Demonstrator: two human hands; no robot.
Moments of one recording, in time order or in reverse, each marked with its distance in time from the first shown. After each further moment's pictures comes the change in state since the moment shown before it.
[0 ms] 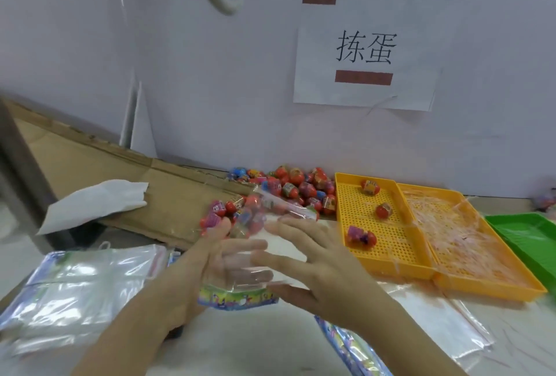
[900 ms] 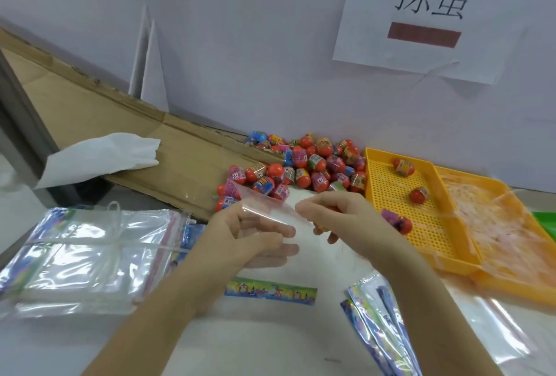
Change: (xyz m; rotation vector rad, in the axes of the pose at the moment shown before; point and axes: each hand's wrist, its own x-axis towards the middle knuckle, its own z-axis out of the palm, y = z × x) left_hand -0.006 -0.009 0.007 0.026 0.055 0.290; right_hand 0.042 0.021 0.011 0.967 -0.319 0.898
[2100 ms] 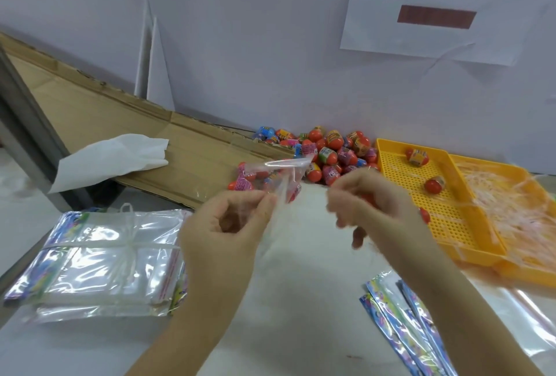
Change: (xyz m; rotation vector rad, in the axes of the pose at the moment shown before) left_hand -0.007 -0.004 0.010 0.278 0.580 0.596; right_hand -0.031 -0.020 0.010 0.247 0.196 -0.193
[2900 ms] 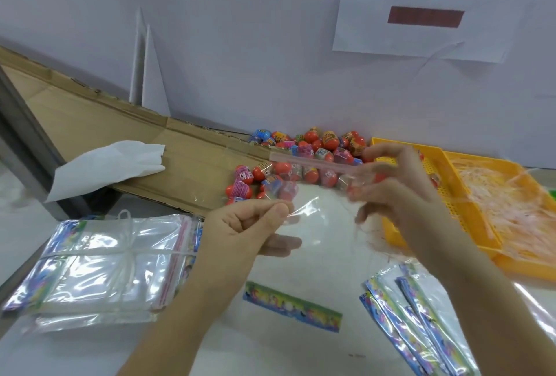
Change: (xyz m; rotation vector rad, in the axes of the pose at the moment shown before) left_hand 0.010 0.007 -0.005 -0.291 -0.453 -0.397; right_hand 0.012 0.004 -0.024 0.162 0.069 -0.048
